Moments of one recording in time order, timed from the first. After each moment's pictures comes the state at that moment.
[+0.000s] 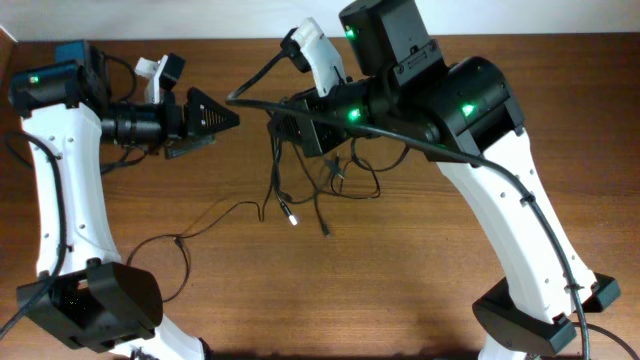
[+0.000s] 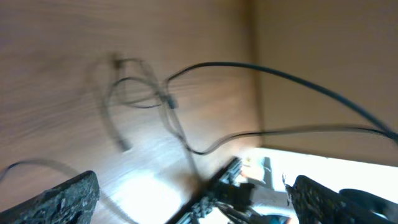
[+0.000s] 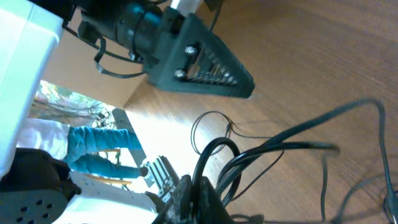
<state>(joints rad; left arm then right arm) 0.25 1.81 1.92 -1.64 1.02 0.28 0.65 1.91 2.50 -1.32 -0.60 0.27</state>
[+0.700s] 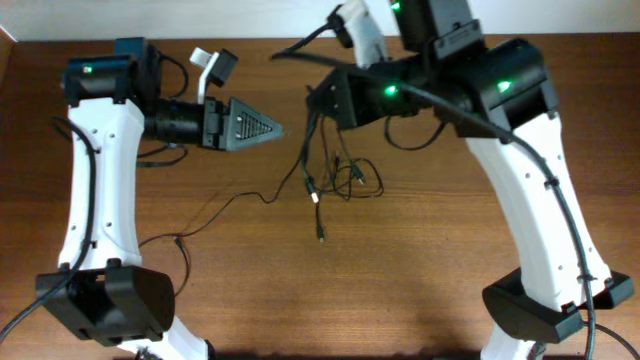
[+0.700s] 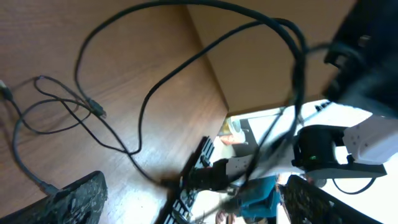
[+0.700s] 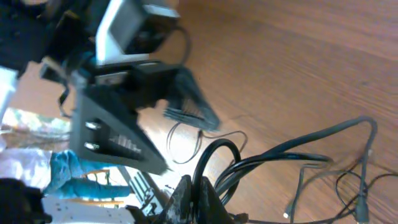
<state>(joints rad) 0.09 1.81 1.92 -1.69 1.23 0.49 0.49 1.91 2.50 -1.37 -0.60 0.26</state>
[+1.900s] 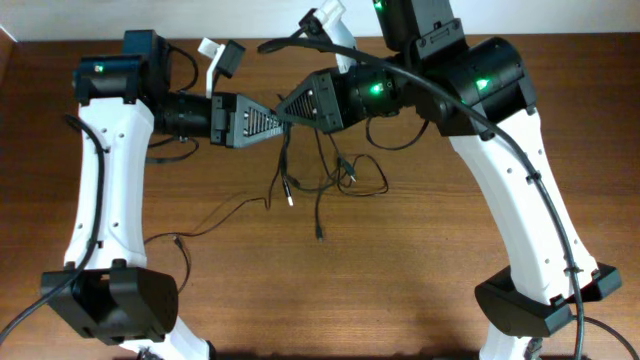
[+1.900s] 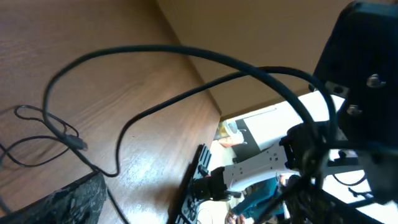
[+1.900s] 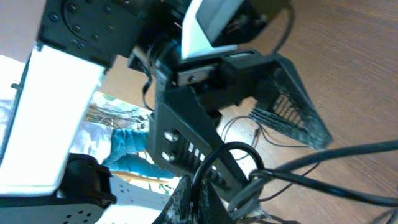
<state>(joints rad) 0.03 1.81 1.92 -1.59 1.30 0.50 0.54 1.94 2.50 -1.28 -0.84 0.31</state>
